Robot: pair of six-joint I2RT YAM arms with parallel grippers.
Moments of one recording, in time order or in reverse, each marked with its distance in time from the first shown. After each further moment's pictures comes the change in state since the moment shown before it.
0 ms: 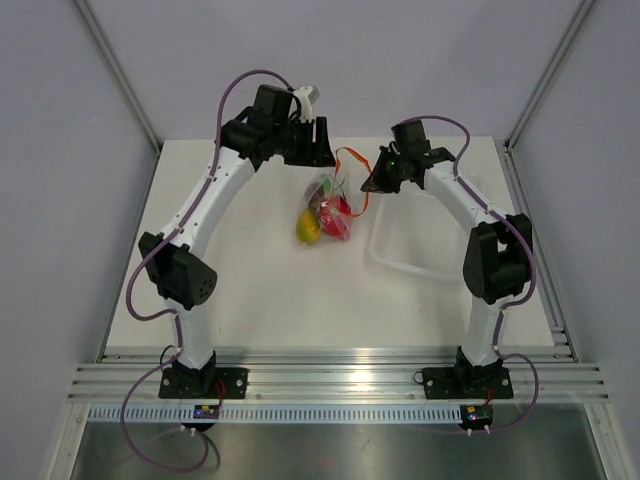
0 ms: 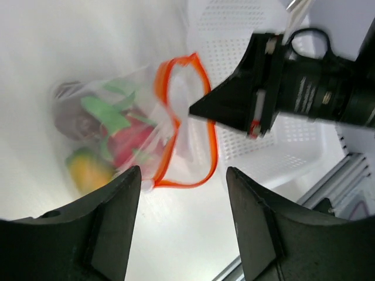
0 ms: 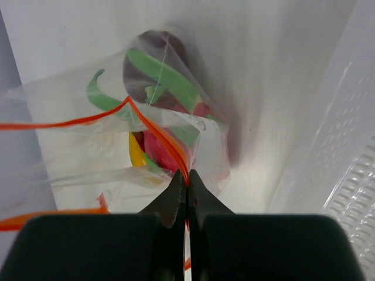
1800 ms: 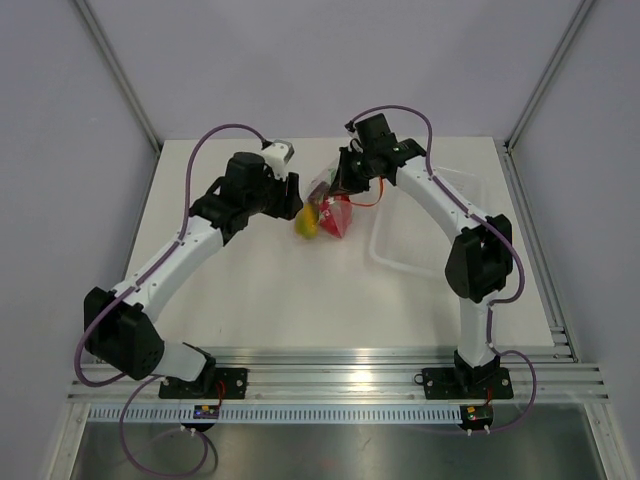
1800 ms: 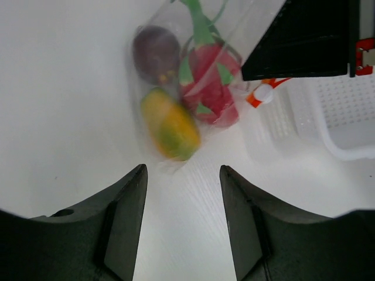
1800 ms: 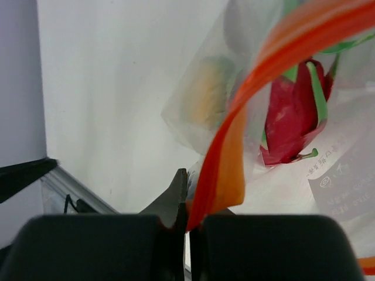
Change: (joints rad) left arm 0.006 -0.539 -0.920 0.456 -0.223 0.215; right arm 0.149 0.110 0.254 -0.160 -0.052 -0.116
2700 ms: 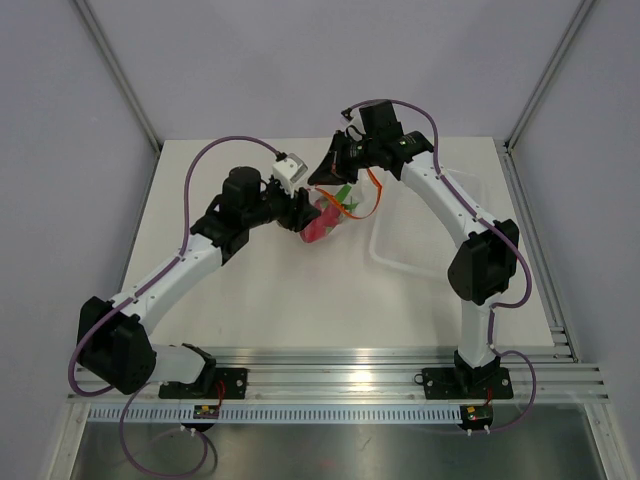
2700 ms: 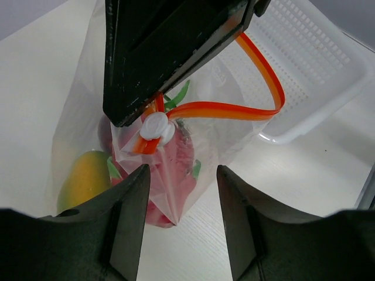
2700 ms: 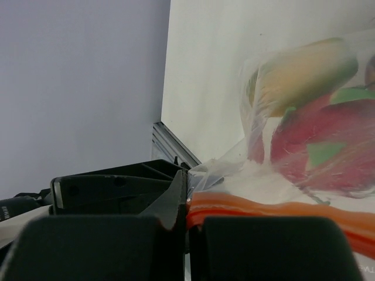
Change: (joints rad) left arm -0.027 -0.092 -0.224 0.375 0.309 0.135; right arm -0.002 -0.027 0.084 0.064 -0.340 0.265
